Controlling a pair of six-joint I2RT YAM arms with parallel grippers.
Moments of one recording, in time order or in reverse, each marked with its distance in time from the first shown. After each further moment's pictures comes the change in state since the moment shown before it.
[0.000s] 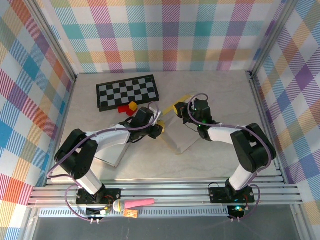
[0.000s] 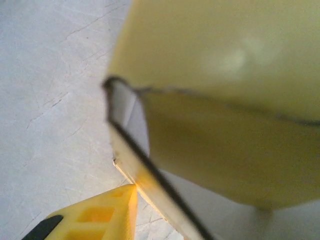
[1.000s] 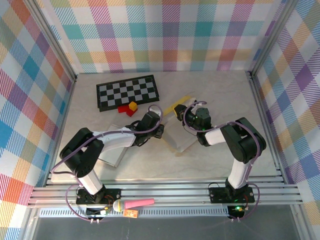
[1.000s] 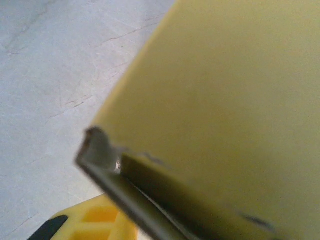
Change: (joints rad) left arm -0.082 0.051 -0.003 0.082 -0.233 -0.198; right arm 0.004 0.143 -0.096 0.394 0.002 -0.100
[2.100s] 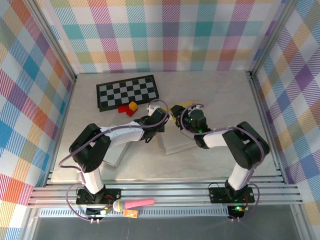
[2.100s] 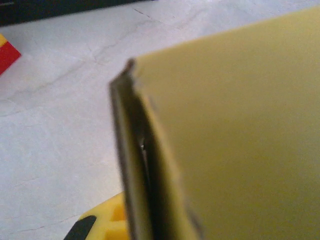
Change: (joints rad) left arm -0.041 0.104 0.208 -0.245 -0.301 -0.225; right arm 0.082 -0.128 -0.008 -0.265 0.139 0.007
